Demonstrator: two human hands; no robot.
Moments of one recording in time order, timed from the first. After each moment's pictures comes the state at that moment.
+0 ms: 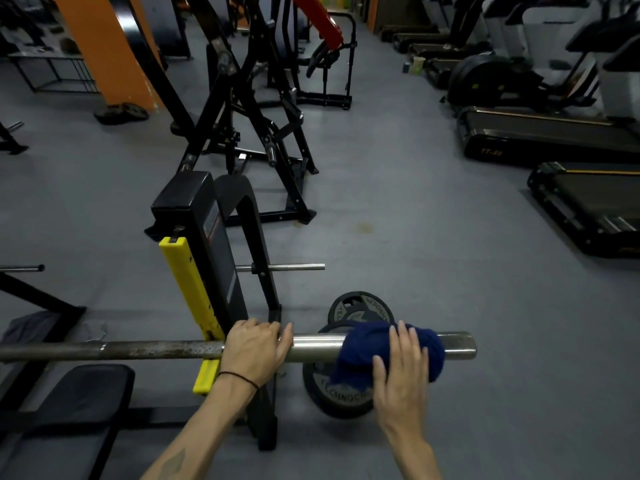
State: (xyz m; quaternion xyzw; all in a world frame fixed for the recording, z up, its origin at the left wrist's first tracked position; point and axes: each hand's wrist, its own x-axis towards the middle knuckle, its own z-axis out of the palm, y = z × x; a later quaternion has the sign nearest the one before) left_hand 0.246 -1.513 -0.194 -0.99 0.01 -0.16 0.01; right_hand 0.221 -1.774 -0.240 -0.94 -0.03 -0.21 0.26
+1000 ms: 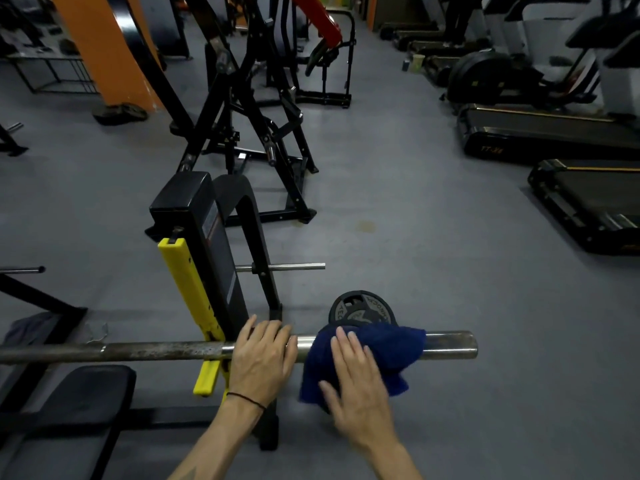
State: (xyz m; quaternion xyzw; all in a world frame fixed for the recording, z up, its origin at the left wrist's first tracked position) left_hand 0.229 -1.524 -0.218 -0.96 0.06 -0.26 -0.02; right_hand 0.205 -1.732 -0.242 -0.94 -0.23 -0.17 0.19
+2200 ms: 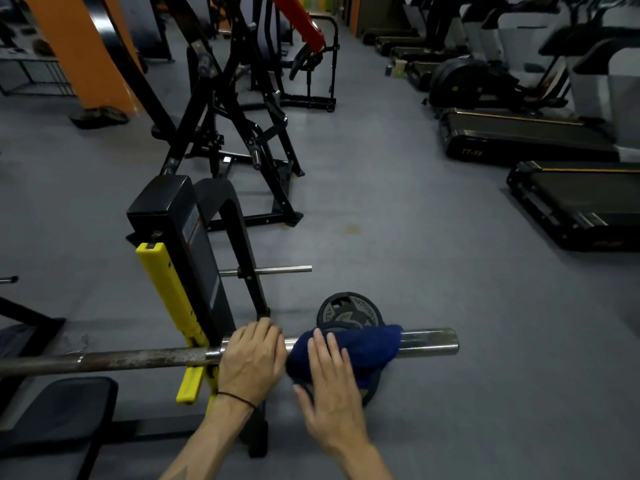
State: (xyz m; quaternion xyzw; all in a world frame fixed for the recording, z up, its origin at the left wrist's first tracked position) left_hand 0.236 -1.533 -0.213 -0.96 0.08 -0.26 -0.02; right_hand 0.200 -1.712 -0.240 -0.95 -0.21 -0.16 0.19
